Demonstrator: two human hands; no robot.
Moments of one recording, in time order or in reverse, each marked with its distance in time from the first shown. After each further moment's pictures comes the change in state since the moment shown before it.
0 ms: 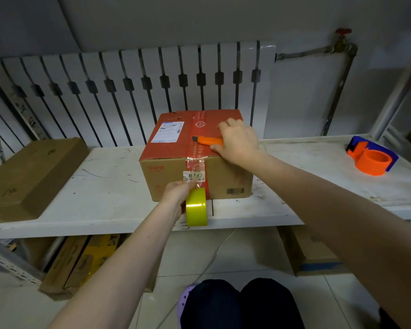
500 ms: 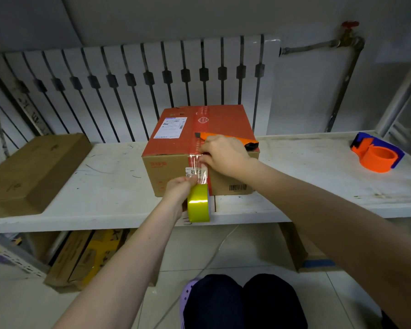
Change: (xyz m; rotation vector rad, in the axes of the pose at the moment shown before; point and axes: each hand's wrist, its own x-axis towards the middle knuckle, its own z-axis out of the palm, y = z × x) left_hand -0.002 -0.007 -0.004 -0.013 -0.024 0.075; right_hand -0.018 -0.027 0.016 0.061 -0.090 -0.273
